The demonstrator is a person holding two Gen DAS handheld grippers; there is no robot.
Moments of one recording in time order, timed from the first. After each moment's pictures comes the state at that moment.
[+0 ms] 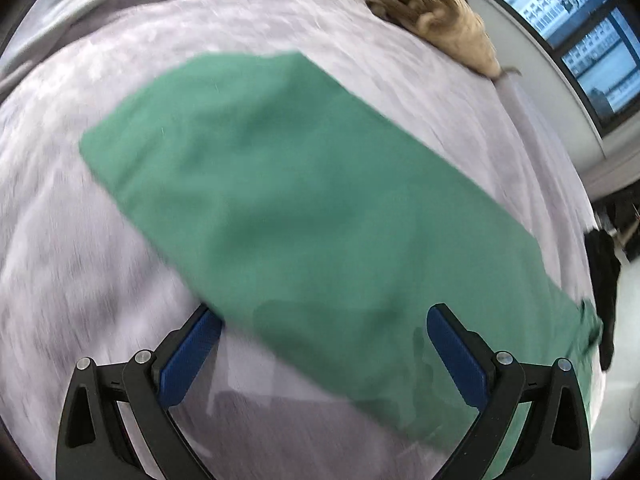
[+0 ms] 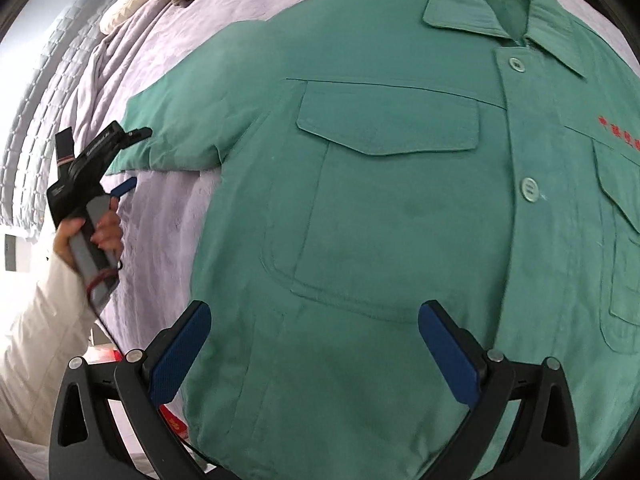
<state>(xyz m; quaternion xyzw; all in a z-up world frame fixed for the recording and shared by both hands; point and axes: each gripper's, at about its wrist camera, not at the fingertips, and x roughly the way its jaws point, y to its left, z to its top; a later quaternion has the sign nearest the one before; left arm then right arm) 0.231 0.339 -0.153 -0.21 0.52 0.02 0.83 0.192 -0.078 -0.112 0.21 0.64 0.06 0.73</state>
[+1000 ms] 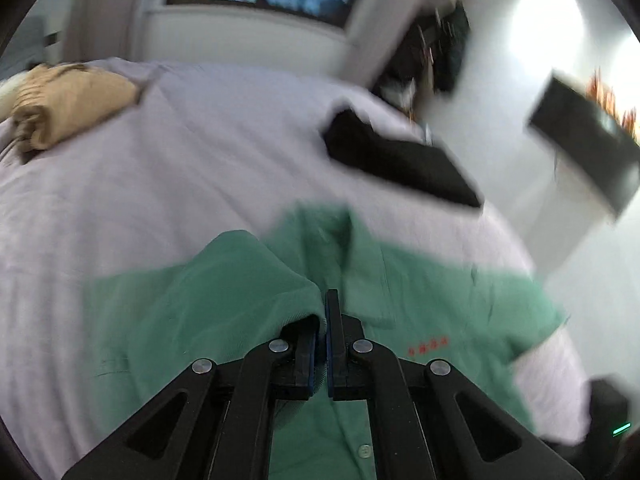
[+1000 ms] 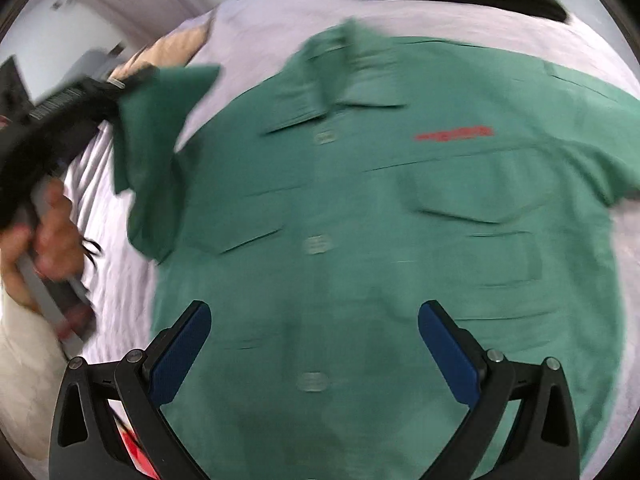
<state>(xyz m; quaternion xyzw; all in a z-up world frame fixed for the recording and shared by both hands) 0.182 -0.067 -0.057 0.03 0.42 -0.35 0.83 0.099 -0.235 -0.082 0.30 0.53 -0.08 0.79</state>
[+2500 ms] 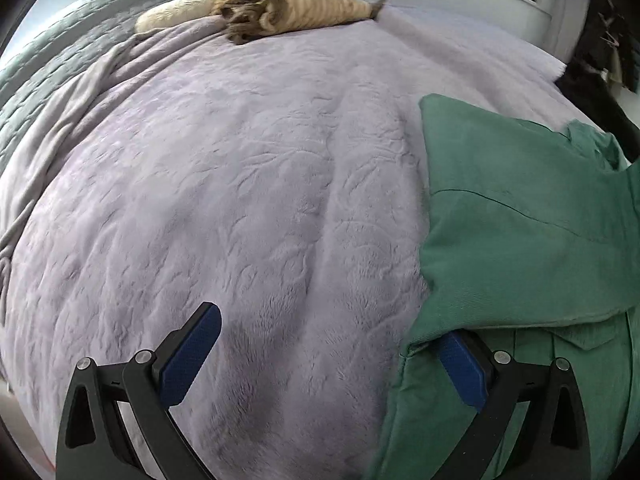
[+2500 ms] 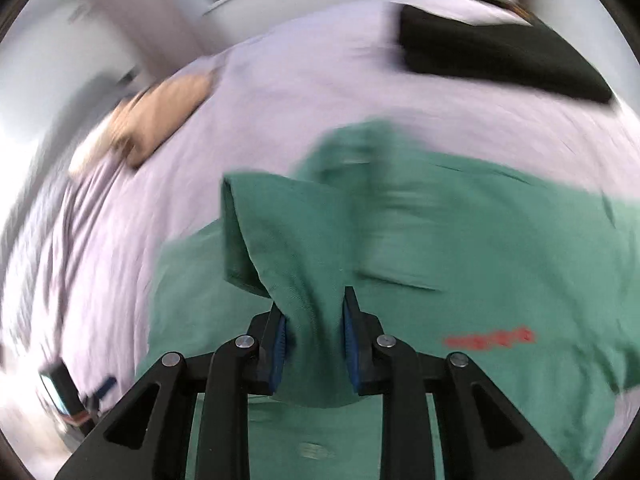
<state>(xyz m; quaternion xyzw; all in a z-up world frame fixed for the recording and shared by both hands) 0.176 0.137 -0.152 0.05 0.49 -0.02 0.87 0.211 -0.302 -0.094 0.31 0.46 -0.10 0.83</state>
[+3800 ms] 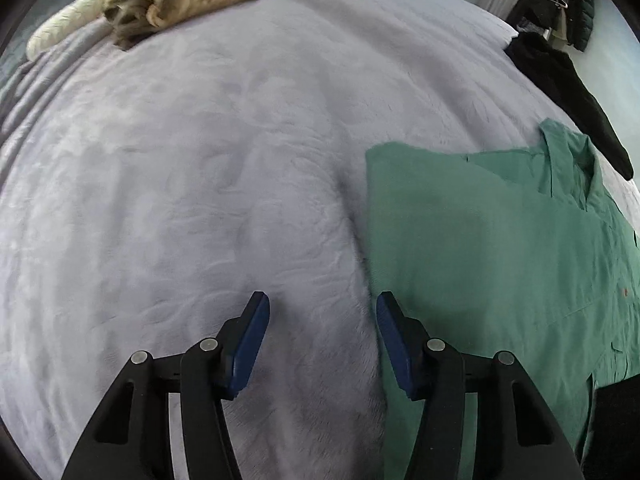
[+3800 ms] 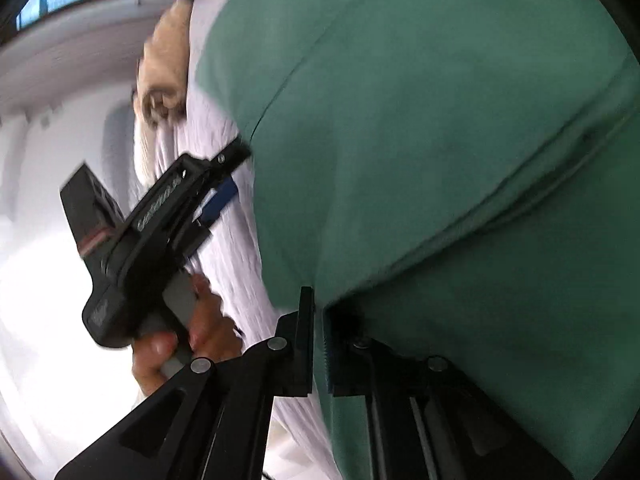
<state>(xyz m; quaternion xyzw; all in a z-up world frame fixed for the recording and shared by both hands) 0.292 0.101 -0.141 0.07 0.55 -0.16 0.82 0.220 -0.089 -0.198 0.54 0.54 0.11 0.64</state>
